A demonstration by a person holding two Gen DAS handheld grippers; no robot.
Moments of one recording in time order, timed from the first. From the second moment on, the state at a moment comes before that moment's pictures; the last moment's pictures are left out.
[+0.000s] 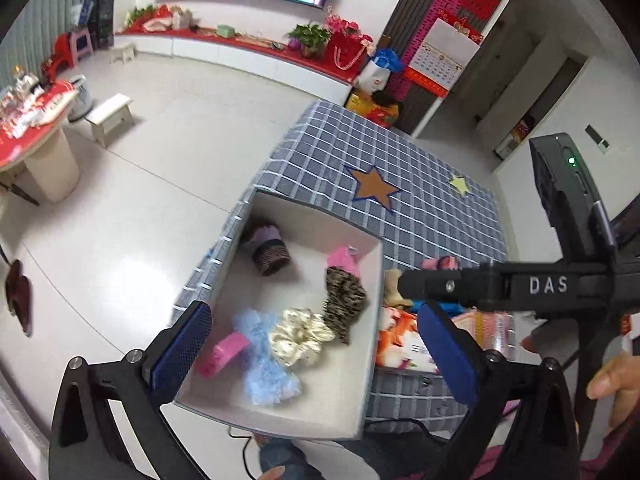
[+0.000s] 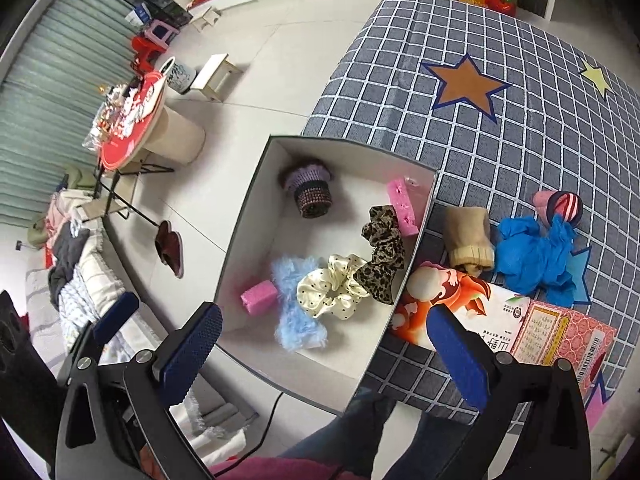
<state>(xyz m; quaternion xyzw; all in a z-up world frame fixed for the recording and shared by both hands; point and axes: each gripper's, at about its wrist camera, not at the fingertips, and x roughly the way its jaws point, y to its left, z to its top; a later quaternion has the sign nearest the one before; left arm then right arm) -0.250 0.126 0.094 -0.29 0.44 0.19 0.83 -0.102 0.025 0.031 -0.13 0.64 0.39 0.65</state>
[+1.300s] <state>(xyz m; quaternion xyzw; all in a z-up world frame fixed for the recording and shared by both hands) 0.005 0.011 -0.025 -0.12 0.65 0.05 0.75 0.142 -0.110 -0.106 -0.13 0.73 0.23 0.63</state>
